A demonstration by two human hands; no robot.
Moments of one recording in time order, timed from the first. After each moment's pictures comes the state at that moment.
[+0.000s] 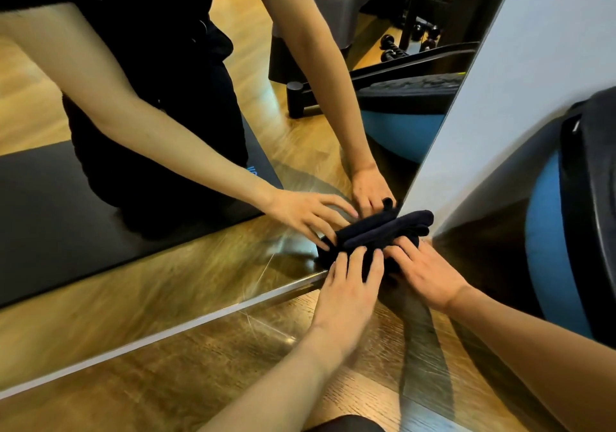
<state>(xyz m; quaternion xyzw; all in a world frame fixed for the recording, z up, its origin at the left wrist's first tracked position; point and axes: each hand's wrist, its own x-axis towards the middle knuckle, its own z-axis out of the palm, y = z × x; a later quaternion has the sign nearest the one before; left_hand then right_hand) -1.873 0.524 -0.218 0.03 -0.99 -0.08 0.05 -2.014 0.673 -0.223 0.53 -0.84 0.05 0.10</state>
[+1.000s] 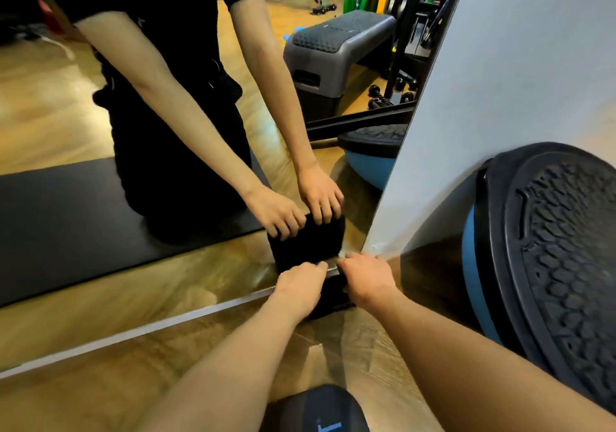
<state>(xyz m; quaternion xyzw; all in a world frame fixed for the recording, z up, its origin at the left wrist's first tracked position) -1.838 0.486 -0.124 0.10 -0.98 -0.10 -0.11 -1.915 0.612 -0.108 0.37 -0.92 -0.08 -0.08</state>
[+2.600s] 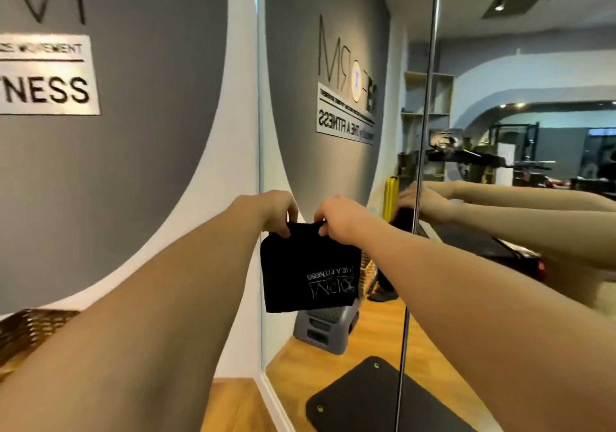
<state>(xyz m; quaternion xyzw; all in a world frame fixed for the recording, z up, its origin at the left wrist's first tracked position) -1.238 0.143 0.680 0.70 -0.71 0.07 0.05 -1.409 0.094 0.660 0.89 -0.42 0.15 0.07</state>
